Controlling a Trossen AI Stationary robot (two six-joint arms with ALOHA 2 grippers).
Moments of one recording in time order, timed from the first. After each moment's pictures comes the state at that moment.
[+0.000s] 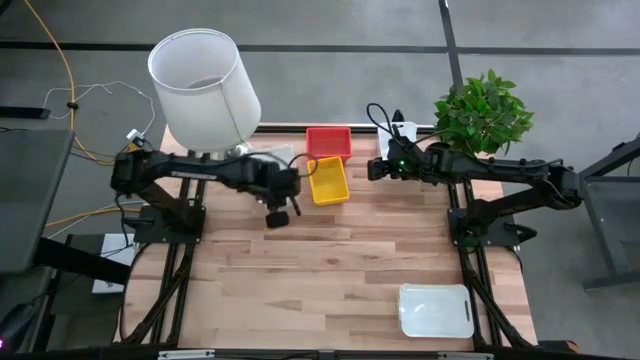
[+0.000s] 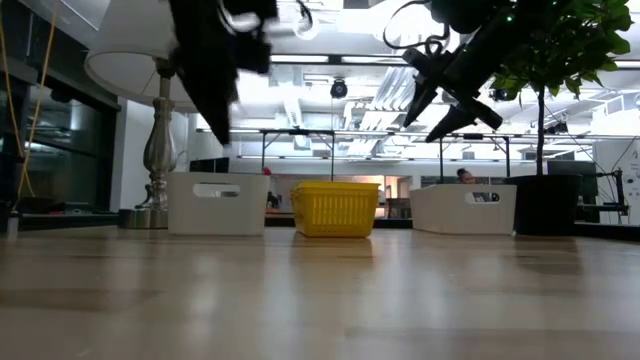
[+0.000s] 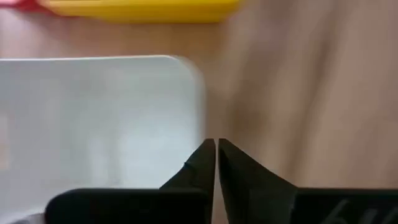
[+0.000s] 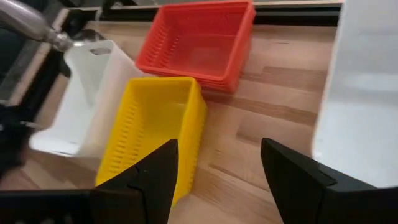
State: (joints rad) left arm 0.20 1.55 1.18 -0.93 -0.14 -0.10; right arm -0.30 1.20 0.84 -0.39 0.27 0.89
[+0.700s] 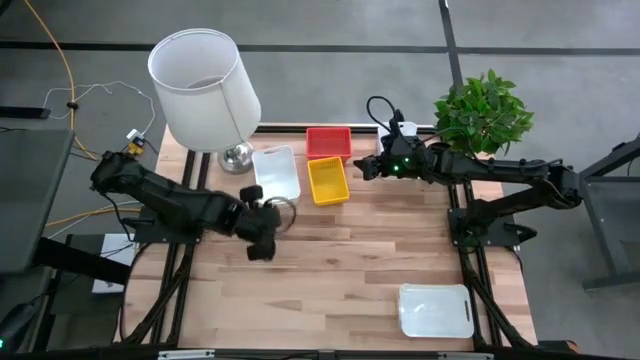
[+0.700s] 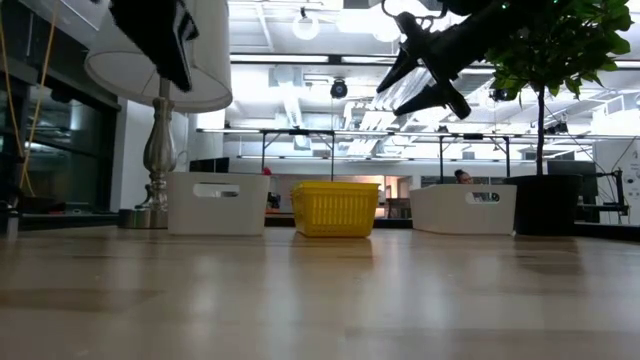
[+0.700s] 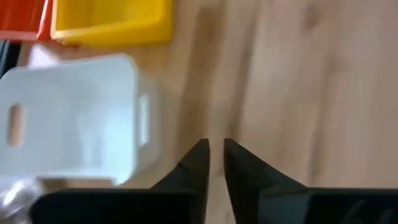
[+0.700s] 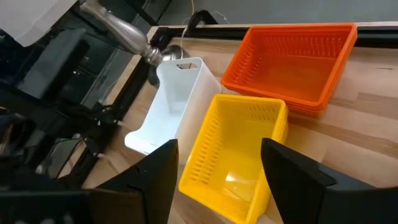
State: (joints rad) left arm -0.22 1.39 1.17 -1.03 -0.41 -0.42; right arm -0.28 1.21 0.84 -0.14 0.14 0.83
